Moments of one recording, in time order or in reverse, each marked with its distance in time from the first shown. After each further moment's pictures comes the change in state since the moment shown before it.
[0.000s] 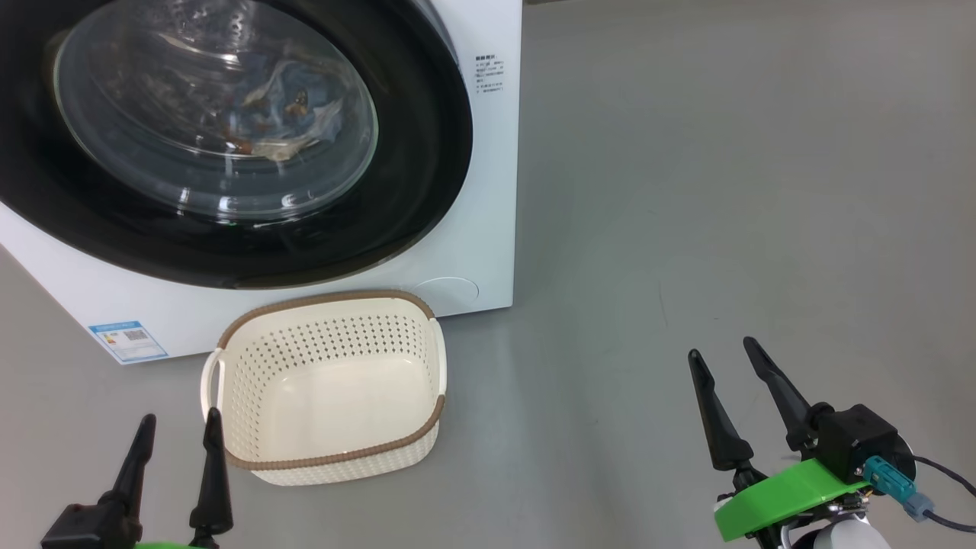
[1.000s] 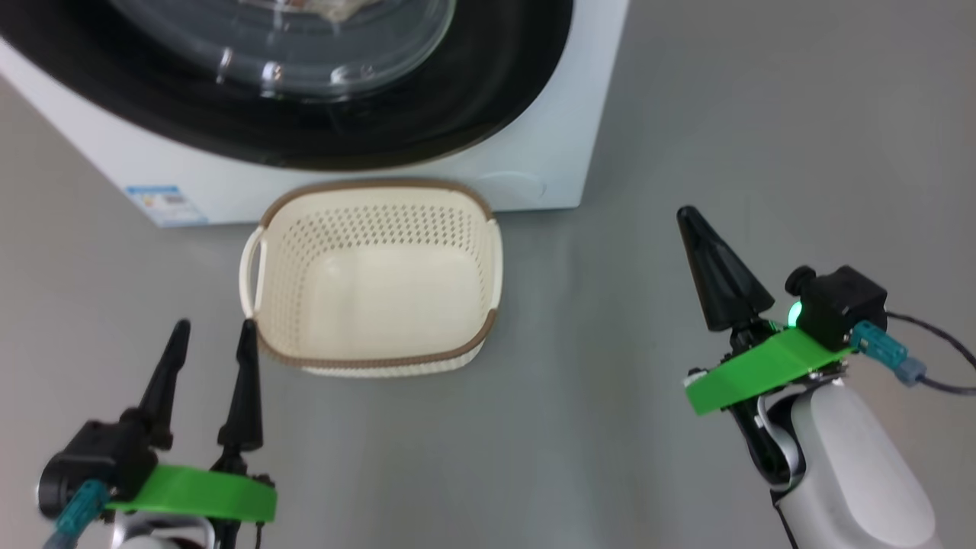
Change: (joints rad) left arm -0.172 0.022 -0.108 -0.005 -0.062 -0.010 0.000; right arm -0.314 -0.062 0.127 0.088 0.113 0.000 0.000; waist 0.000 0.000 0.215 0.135
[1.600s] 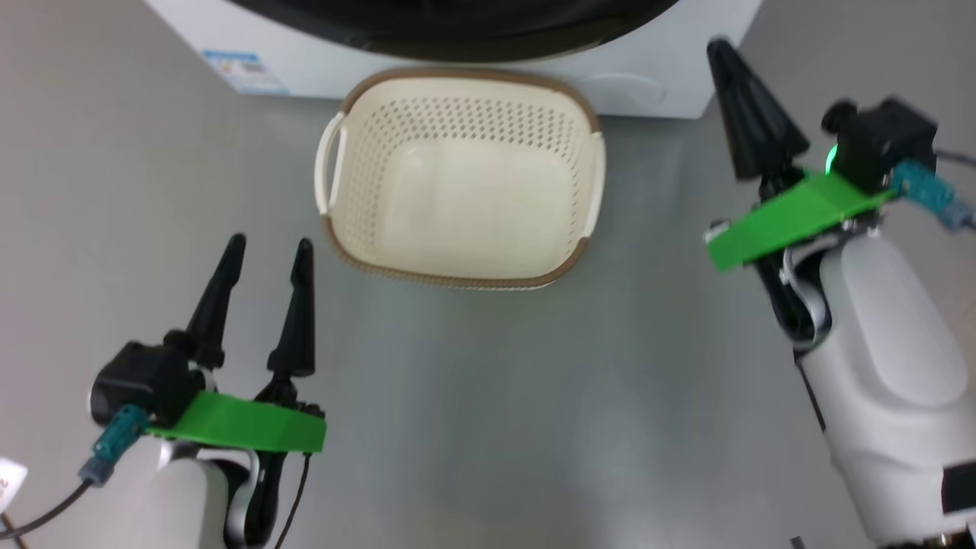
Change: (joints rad) left arm -0.163 -0.036 -0.098 0.017 -0.036 0.000 0.000; right arm -0.340 -0.050 0.010 0.168 -0.005 0.004 0.000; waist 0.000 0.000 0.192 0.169
